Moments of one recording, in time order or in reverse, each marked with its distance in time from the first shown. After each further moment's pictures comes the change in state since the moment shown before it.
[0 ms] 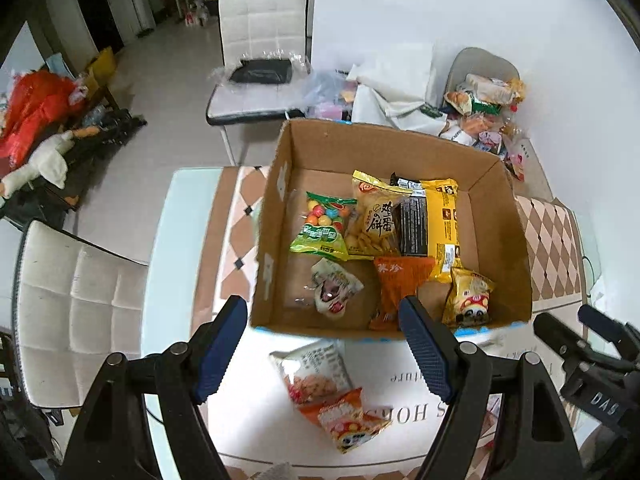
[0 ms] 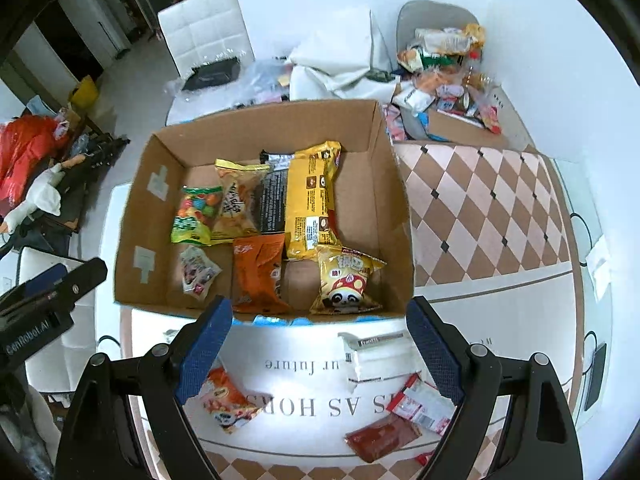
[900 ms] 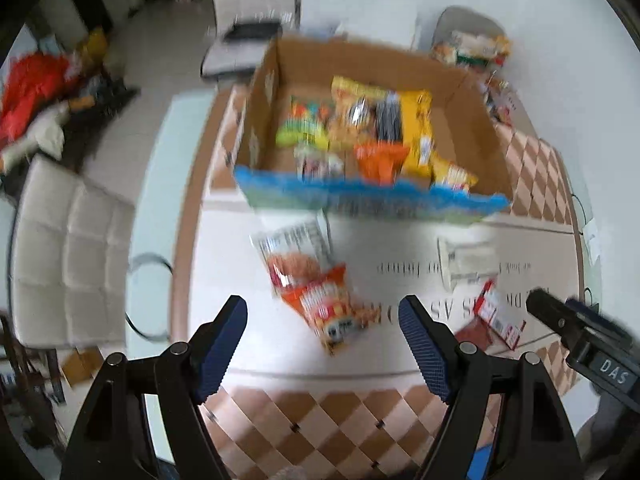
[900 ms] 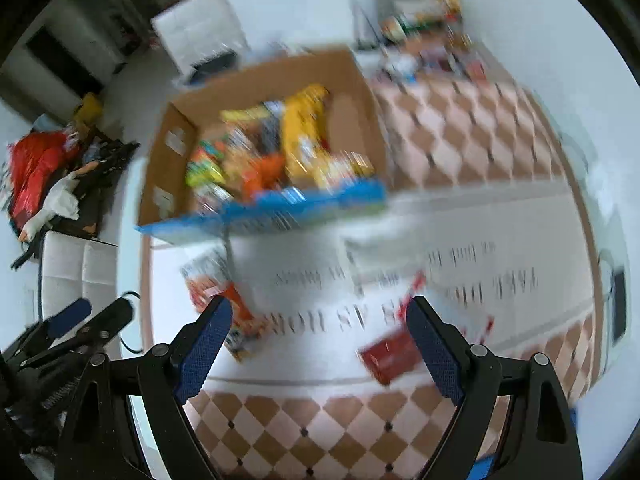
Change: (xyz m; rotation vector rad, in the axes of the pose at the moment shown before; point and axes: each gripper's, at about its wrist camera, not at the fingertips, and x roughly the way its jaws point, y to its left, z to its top) left arm -0.004 -0.018 -0.111 -0.018 0.164 -0.025; right arm -0.026 -0.038 -0.117 0.124 0.079 0.073
